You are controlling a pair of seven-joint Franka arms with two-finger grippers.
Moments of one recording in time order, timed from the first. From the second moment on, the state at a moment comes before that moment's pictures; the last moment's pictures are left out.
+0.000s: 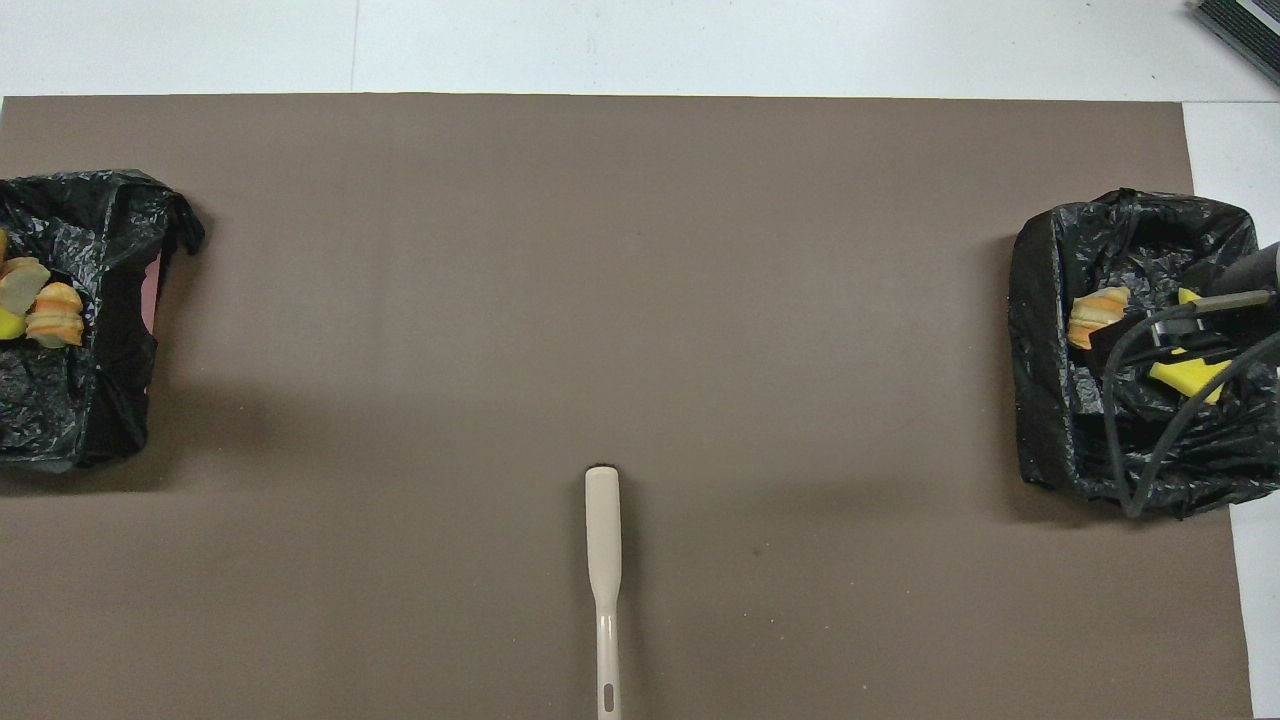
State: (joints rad) left arm 0.34 0.34 -0.08 -1.35 1.04 2.00 1.14; right arm 0.02 0.03 -0.03 -1.55 -0.03 1.47 -0.07
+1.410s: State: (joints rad) left arm -0.01 0.19 -0.11 -1.51 0.18 1.66 0.10; right arm 0.02 0.02 -0.03 -1.55 -0.01 1.48 -0.03
